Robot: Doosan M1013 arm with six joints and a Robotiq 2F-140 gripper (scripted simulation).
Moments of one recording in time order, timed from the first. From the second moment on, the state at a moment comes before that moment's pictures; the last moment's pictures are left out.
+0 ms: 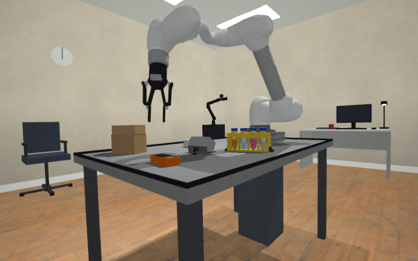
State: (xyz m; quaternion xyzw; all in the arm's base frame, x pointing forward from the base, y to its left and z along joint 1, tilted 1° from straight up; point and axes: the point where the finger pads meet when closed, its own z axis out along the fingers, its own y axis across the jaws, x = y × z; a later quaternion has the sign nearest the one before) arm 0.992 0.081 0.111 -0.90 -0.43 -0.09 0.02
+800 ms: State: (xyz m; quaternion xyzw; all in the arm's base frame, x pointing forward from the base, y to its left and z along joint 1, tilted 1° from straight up) arm 0.884 0.077 0.125 -0.84 -0.53 -0.07 0.01
